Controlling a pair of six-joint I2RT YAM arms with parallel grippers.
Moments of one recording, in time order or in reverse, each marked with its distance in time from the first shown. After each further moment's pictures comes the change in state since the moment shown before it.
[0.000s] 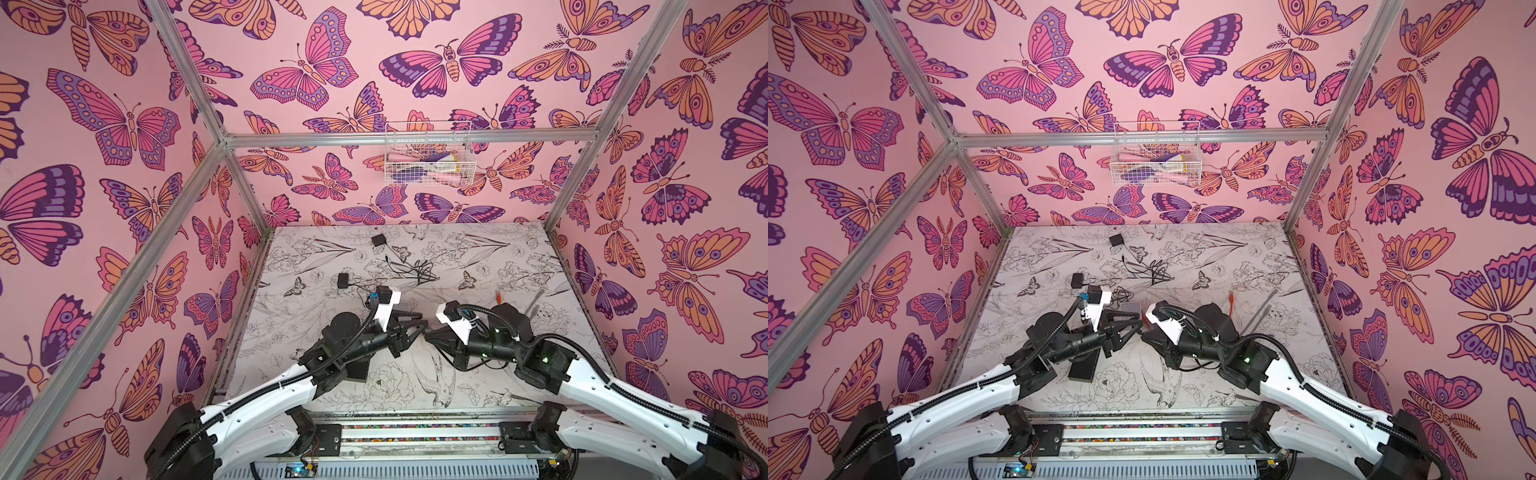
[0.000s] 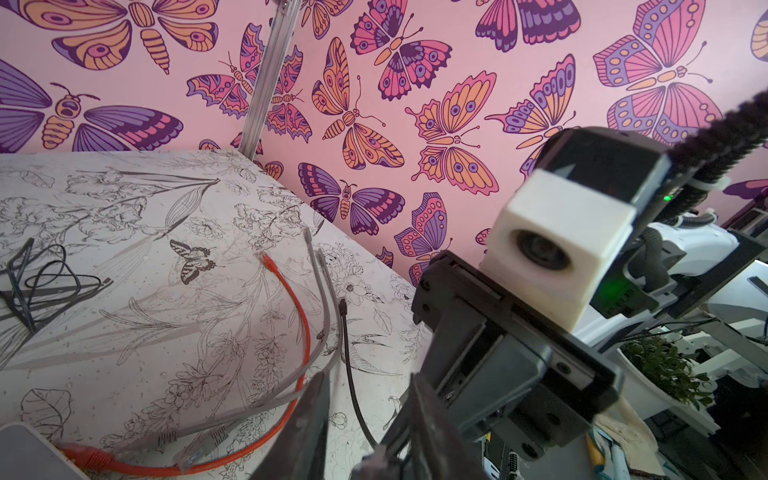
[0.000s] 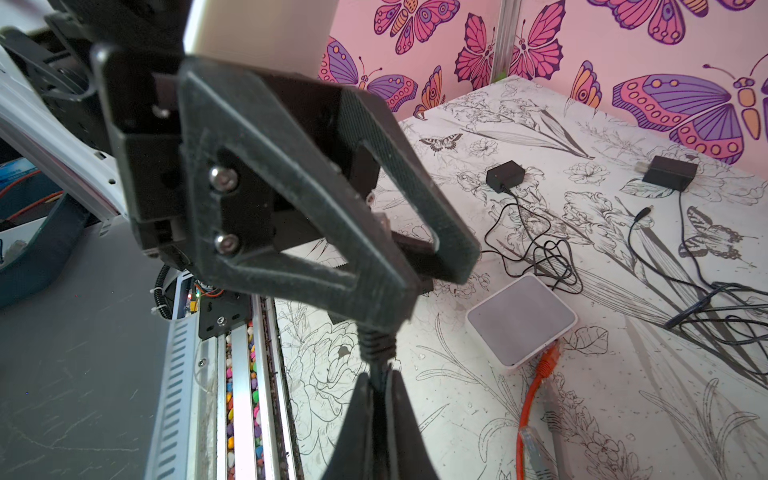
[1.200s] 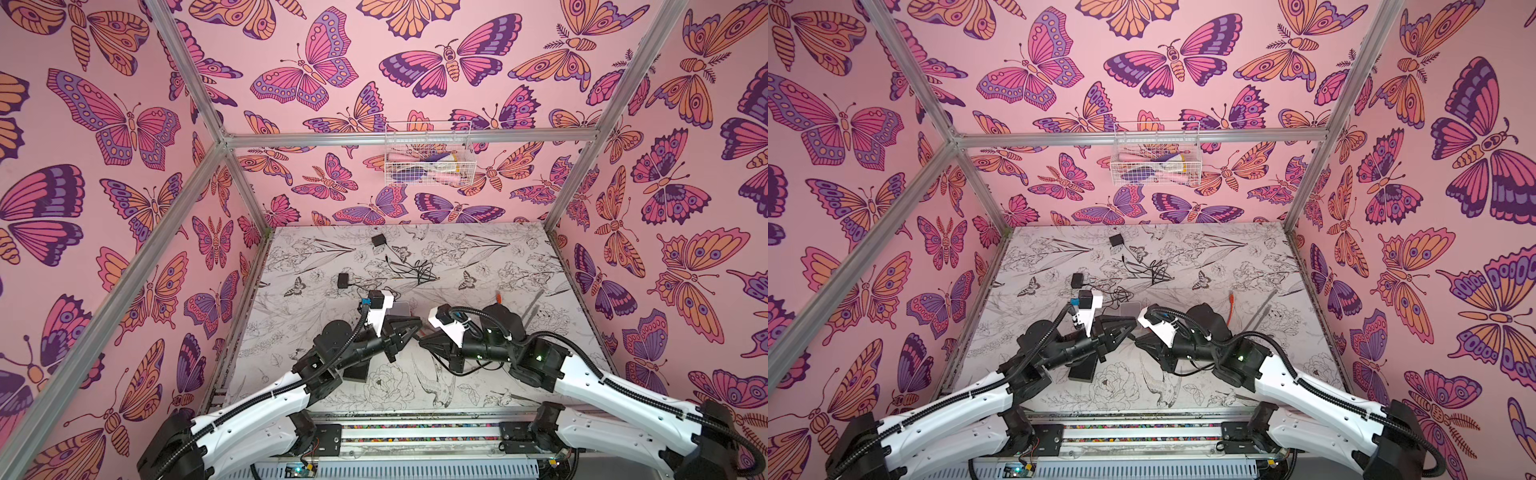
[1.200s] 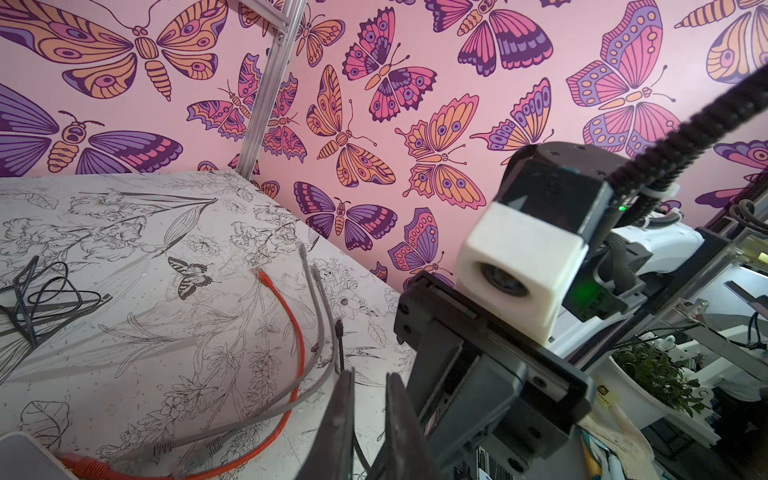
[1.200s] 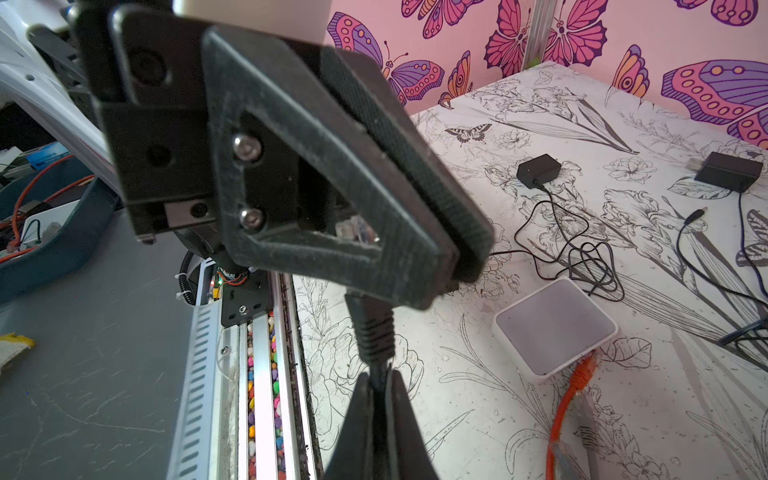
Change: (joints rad) left arm -0.010 -0.084 -0.060 0.030 -0.028 -0.009; right arm 0.036 0.039 0.031 -0.011 -0.027 0.000
